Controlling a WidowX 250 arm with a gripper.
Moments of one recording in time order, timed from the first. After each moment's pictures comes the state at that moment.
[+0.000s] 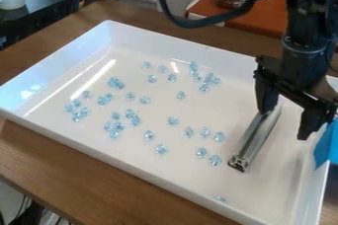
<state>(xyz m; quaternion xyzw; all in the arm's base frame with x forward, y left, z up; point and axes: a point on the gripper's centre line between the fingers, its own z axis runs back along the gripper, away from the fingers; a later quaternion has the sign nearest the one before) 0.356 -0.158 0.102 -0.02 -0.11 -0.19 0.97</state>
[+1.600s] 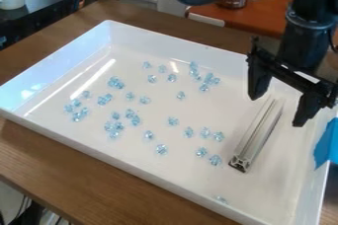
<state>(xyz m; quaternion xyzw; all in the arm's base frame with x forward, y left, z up) 0.345 -0.146 0.128 0.02 -0.07 -0.15 0.99</state>
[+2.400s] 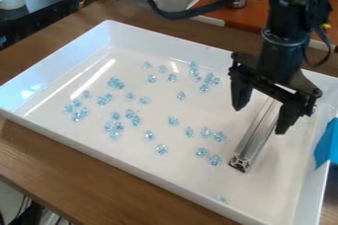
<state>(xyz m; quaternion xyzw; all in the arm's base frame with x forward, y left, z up) 0.349 -0.132 0.106 0.01 -0.08 -0.11 0.99</state>
